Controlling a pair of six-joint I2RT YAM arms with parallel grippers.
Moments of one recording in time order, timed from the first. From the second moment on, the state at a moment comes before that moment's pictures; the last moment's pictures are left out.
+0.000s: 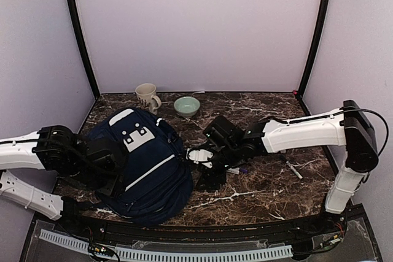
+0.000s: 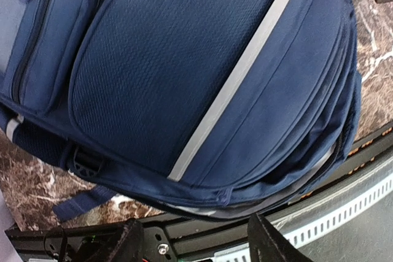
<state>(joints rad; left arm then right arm) -1.23 1.03 0.95 -1.27 -0.27 -0.94 1.05 1.75 1.18 -0.44 -0.31 -0.34</state>
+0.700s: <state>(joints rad) -1.23 1.02 0.72 -1.17 -0.16 -1.04 1.16 2.02 1.38 -0.43 -0.07 -0.33</state>
